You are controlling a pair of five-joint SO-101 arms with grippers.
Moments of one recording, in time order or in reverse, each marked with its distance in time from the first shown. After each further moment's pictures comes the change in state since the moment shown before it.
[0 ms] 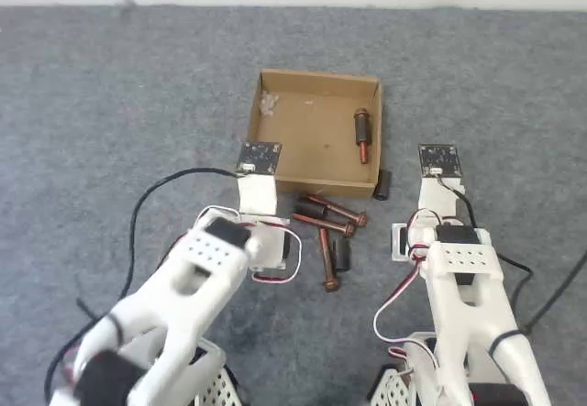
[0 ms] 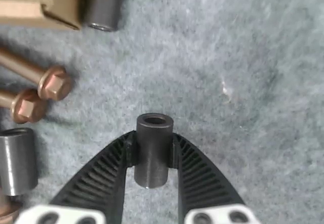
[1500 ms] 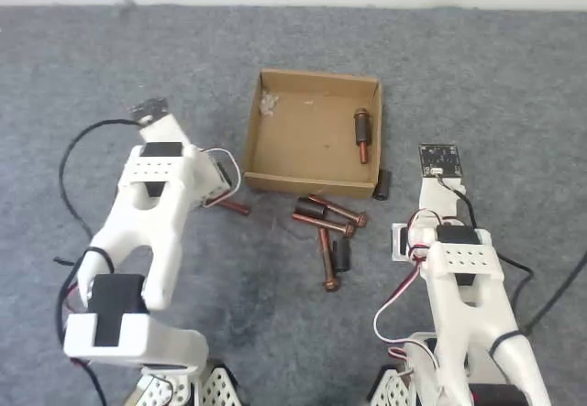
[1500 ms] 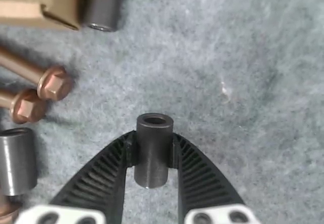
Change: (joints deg) left arm -26.5 21.7 -28.4 12.7 11.9; right arm 0.1 0.0 0.0 0.0 0.0
